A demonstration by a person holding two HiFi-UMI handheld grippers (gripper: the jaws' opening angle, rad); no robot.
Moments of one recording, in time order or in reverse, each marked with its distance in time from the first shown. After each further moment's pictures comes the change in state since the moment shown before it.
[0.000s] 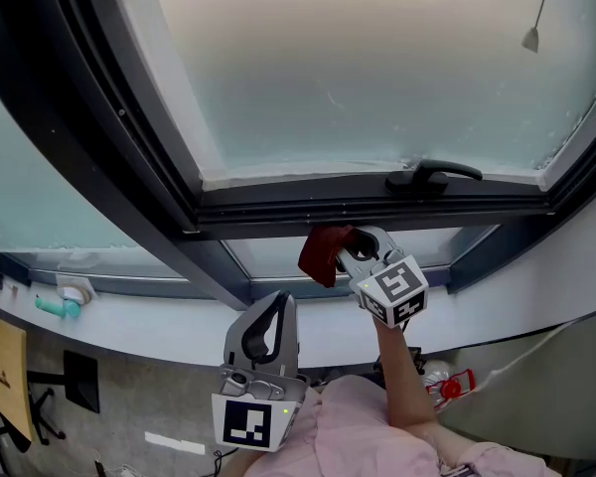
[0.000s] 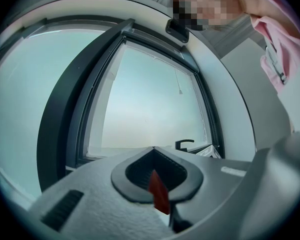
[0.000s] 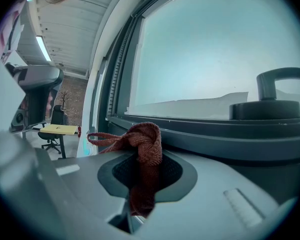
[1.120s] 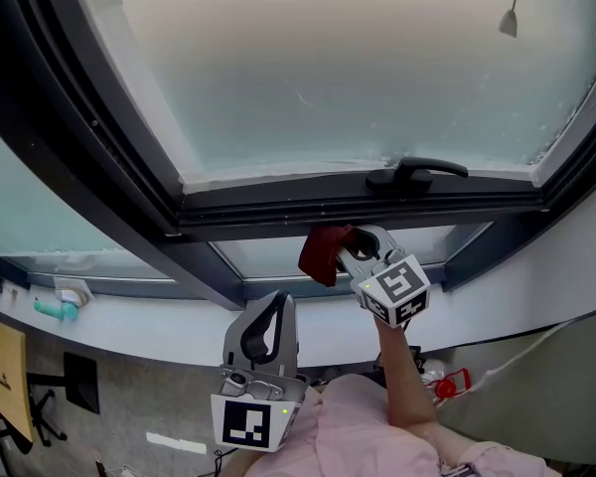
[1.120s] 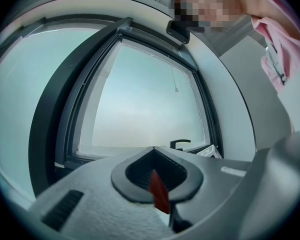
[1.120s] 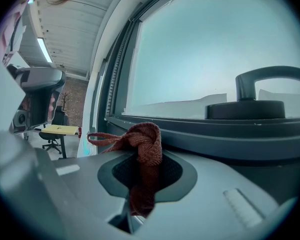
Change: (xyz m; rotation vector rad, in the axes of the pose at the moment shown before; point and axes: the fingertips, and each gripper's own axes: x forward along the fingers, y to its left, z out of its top) left arm 0.018 -0.029 -0.005 0.005 0.006 -0.012; right arm -0.024 -0.025 -0.004 0.002 -0.013 0.005
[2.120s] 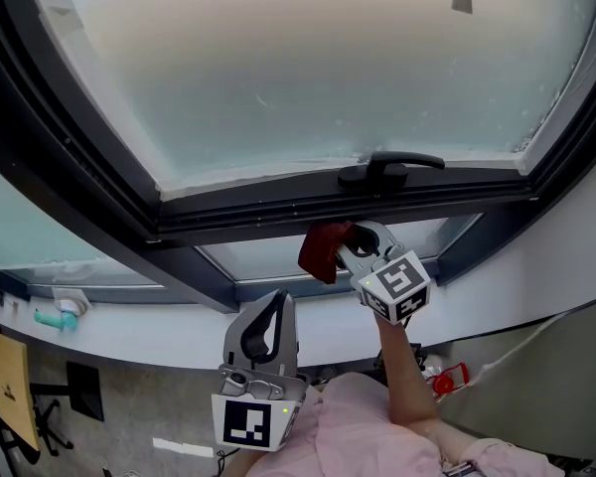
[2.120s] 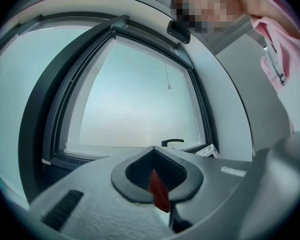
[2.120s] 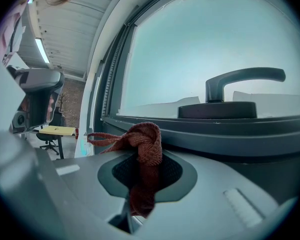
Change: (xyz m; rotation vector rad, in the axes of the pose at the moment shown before) left arm 0.016 -0.035 -0.006 0.038 0.012 -0.047; right arm -0.030 -0.031 -0.006 0.013 -0.013 -0.033
